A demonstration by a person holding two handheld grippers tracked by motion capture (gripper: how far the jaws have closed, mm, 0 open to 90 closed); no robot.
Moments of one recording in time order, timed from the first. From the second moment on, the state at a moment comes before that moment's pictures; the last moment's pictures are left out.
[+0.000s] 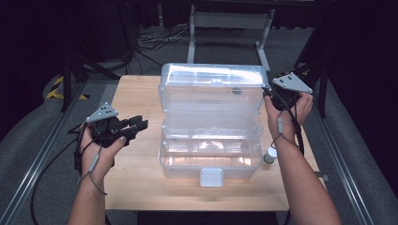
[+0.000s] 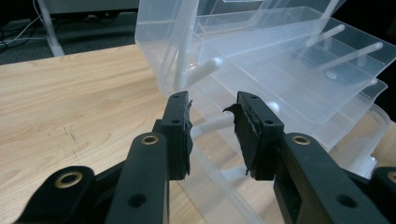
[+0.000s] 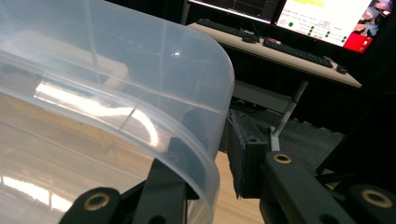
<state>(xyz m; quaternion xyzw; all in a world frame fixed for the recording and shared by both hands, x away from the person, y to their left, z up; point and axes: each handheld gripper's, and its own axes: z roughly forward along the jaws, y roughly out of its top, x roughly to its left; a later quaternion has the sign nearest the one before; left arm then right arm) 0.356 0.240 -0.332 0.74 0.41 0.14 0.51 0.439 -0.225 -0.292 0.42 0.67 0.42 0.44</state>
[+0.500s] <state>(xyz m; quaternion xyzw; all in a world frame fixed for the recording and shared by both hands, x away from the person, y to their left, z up) 0.341 0.227 -0.358 0.80 0.34 0.08 0.49 0.452 -0.227 -0.289 0.44 0.67 0.43 0.41</state>
